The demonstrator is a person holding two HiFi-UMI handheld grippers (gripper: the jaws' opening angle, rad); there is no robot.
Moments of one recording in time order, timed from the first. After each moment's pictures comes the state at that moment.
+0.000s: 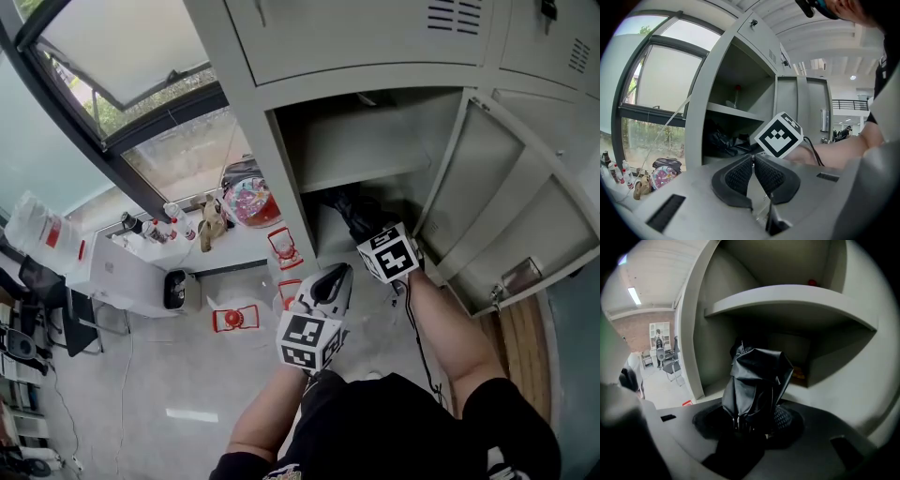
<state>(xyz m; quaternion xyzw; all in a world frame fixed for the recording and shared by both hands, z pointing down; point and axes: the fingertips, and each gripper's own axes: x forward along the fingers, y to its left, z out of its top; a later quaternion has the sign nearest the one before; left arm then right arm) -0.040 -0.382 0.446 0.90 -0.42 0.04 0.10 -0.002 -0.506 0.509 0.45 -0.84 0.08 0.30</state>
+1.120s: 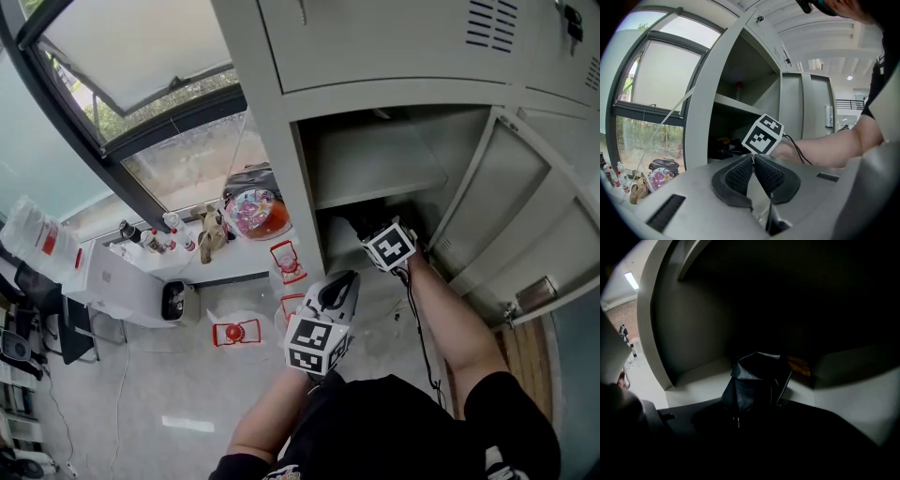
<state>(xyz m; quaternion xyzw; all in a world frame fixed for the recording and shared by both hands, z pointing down) -0.048 -0.414 0.464 0.91 -0.41 0.05 0.10 -0.001 -0.566 0.555 0.43 -0.81 0.07 0.39</state>
